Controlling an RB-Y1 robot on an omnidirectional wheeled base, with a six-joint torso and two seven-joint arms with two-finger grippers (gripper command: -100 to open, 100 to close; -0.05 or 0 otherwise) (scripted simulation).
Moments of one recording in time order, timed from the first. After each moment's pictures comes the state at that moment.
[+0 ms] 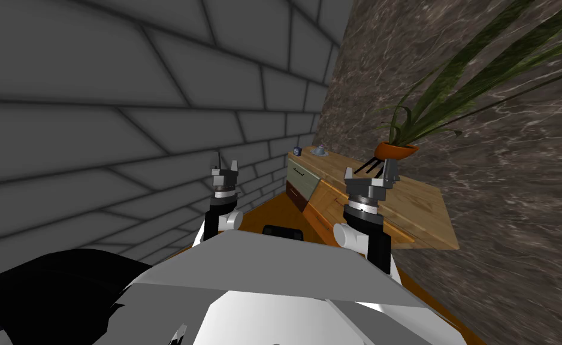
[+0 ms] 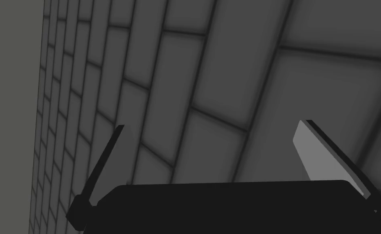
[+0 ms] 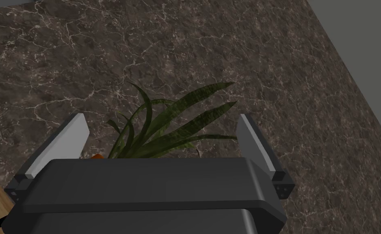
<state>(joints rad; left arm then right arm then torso) 0.51 0.01 -0.01 -2.36 0.02 -0.48 -0.11 0.48 -0.02 -0.01 -2.38 -0.09 -0.38 -0.10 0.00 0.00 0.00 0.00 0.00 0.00</state>
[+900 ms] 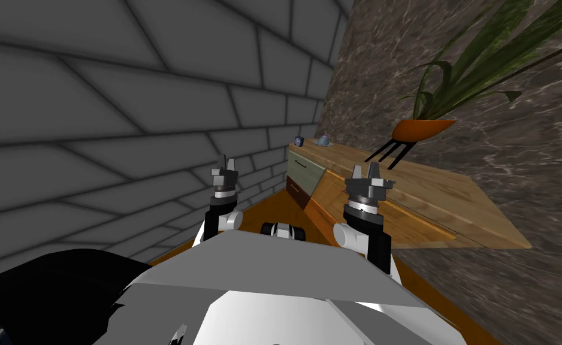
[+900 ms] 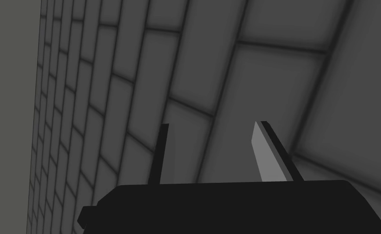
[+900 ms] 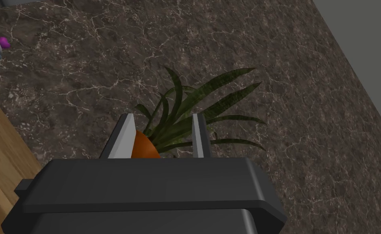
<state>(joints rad) 0.51 0.01 -0.01 -2.36 0.02 -0.48 -0.11 0.48 -0.02 -0.01 -2.38 -0.09 -0.38 -0.10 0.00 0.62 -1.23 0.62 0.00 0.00</state>
